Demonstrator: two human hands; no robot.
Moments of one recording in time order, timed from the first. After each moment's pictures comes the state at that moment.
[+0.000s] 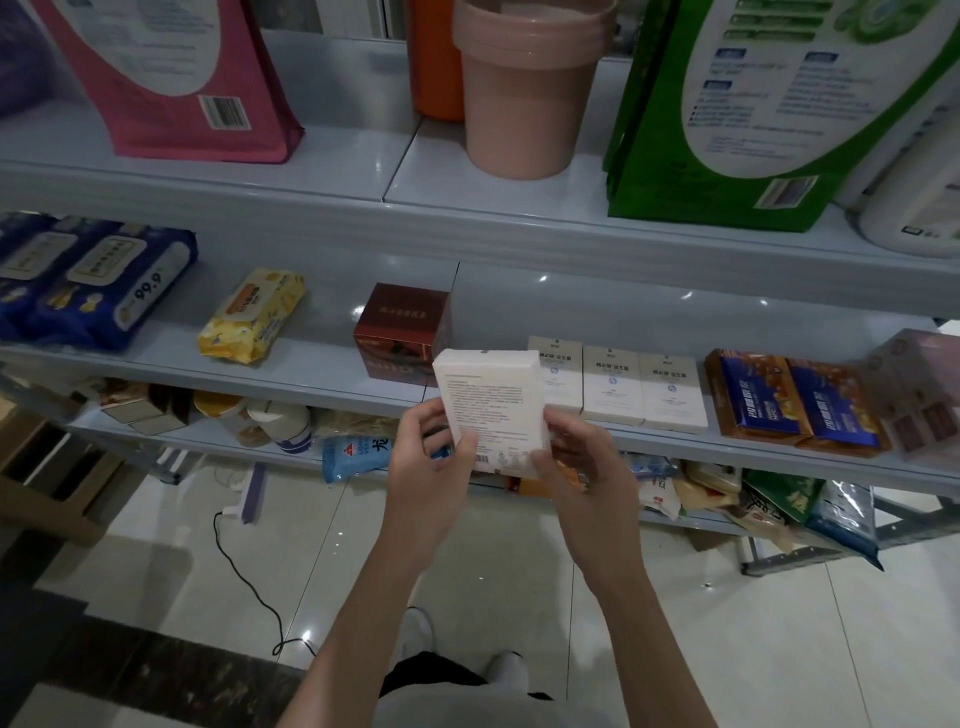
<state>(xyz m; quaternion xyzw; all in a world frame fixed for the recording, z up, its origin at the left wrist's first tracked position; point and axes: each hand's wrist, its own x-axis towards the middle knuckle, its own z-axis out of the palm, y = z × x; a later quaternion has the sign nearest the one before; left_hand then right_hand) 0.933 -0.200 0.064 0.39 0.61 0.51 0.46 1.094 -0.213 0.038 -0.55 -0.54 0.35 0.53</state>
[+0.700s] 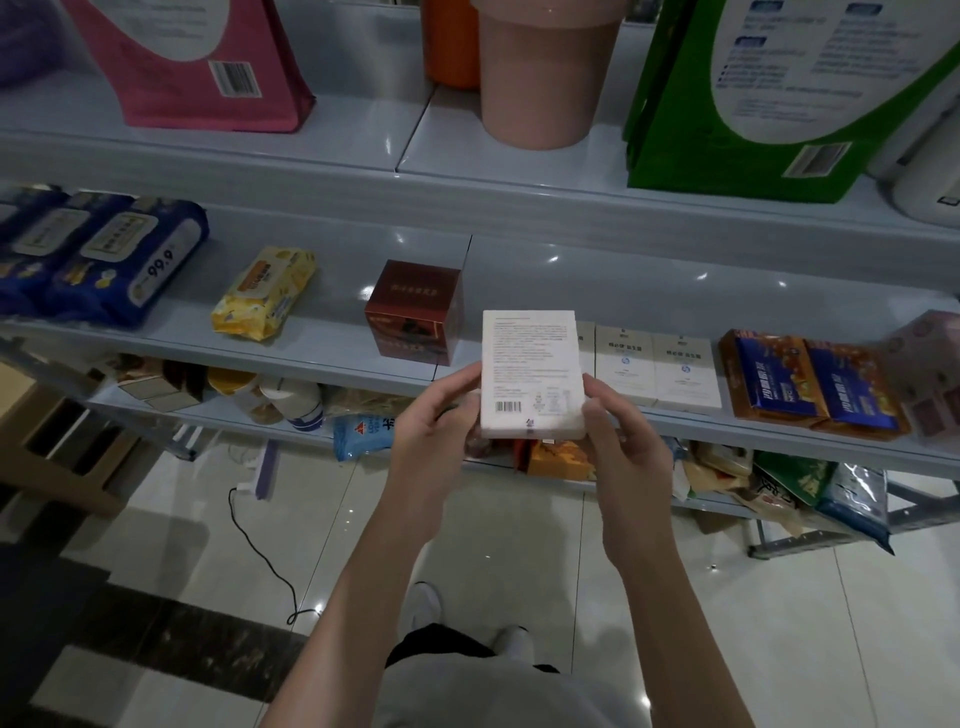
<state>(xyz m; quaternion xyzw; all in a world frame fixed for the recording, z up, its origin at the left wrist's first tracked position) 0.925 -0.200 0.077 0.36 0.58 0.50 0.54 1.097 -0.214 0.055 -0.54 -0.36 0.47 0.60</state>
